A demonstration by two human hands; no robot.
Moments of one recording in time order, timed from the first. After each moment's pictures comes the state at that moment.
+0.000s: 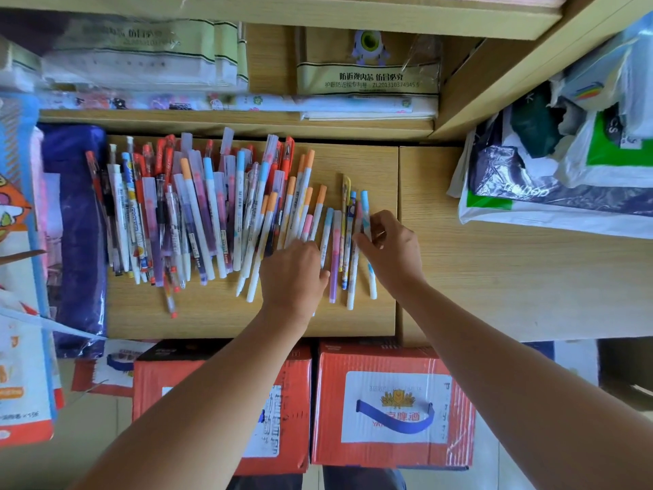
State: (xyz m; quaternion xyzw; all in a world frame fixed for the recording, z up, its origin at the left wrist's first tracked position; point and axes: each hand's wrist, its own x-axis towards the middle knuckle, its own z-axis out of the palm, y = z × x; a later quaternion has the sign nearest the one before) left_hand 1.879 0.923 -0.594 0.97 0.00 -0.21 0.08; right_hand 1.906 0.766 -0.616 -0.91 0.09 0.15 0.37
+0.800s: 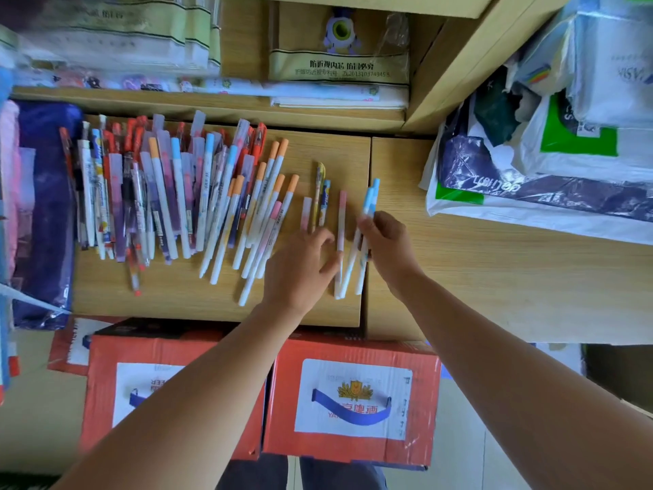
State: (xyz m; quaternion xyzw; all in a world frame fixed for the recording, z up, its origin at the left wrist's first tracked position) left_hand 1.862 0.870 -0.596 0.95 0.02 -0.17 0.26; right_hand 1.901 0.721 -0.612 -0.75 0.22 0.25 0.57
